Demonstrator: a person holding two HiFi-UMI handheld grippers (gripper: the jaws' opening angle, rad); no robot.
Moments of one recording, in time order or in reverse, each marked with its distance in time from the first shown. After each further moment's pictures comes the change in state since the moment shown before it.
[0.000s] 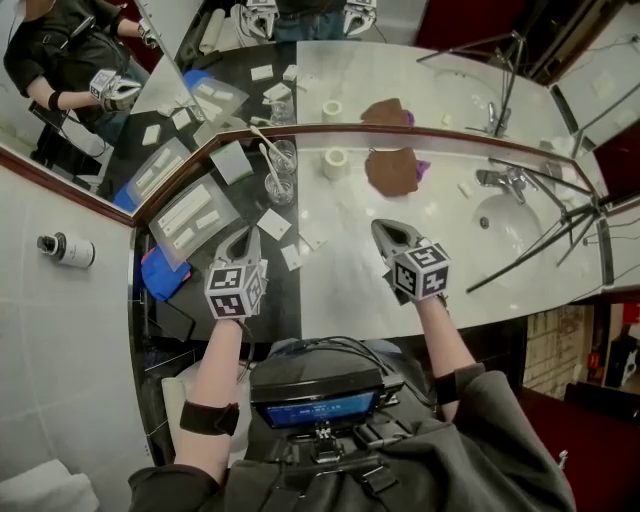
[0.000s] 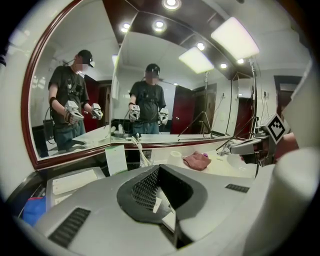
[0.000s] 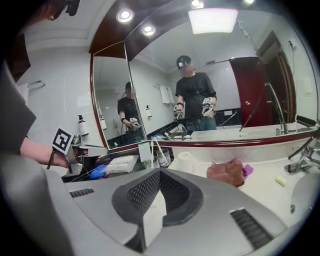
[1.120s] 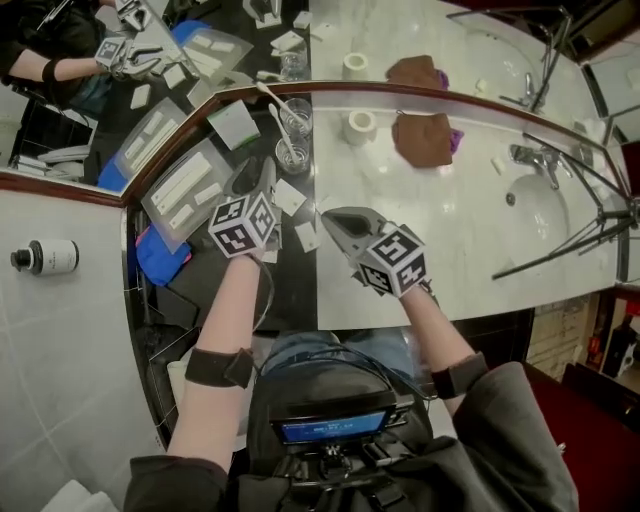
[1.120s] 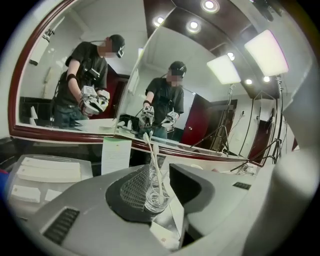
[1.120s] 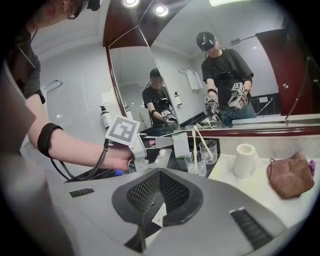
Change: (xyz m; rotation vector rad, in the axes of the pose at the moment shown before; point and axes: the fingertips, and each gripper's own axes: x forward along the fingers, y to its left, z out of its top) left arm 0.114 0.067 0.009 -0.257 -0.086 0.056; right arm 0.106 0.129 -0.015 -0.062 0.087 0.341
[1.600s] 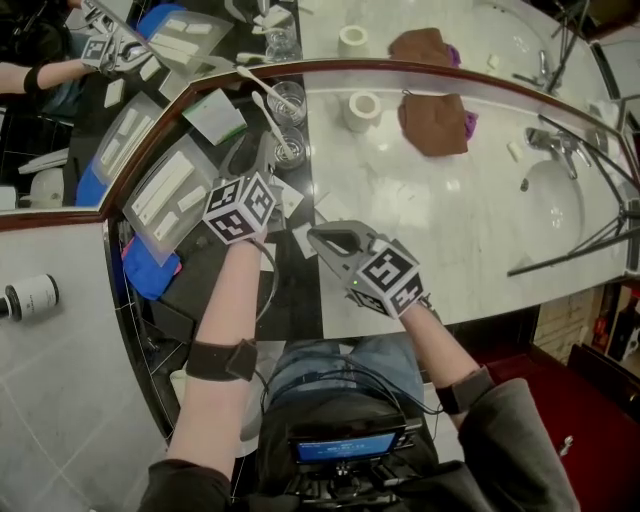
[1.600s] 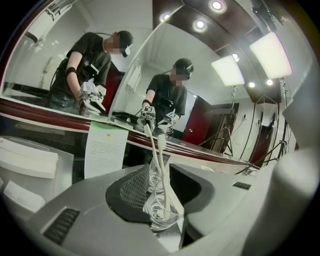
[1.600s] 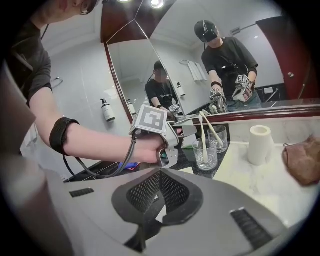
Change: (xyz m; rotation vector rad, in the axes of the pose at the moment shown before) left arm 0.073 0.010 -0.021 -0.056 -0.025 -0.051; right arm 0.037 0.009 -0.039 0.022 0.051 0.064
